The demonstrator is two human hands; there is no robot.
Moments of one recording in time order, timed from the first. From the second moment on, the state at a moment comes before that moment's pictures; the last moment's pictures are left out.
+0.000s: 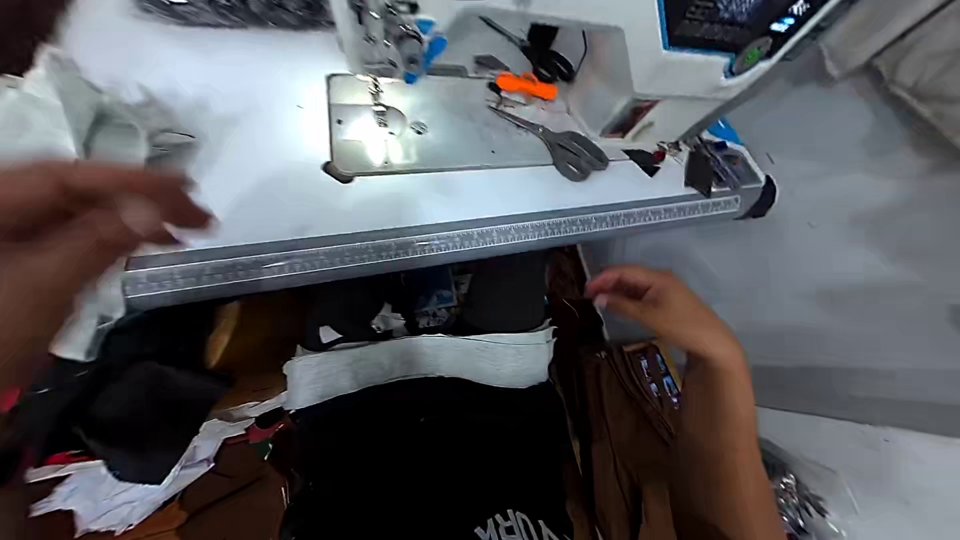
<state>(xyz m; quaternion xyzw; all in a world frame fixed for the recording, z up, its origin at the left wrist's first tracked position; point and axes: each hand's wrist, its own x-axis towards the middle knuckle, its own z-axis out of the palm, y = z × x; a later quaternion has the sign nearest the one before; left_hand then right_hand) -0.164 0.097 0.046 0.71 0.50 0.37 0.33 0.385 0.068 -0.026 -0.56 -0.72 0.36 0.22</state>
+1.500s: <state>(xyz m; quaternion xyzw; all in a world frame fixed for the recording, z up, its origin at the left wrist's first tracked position) 0.030 -0.023 -0.103 0.03 0.28 0.48 0.83 0.293 -0.049 -0.021 -0.32 -0.36 0.71 0.52</state>
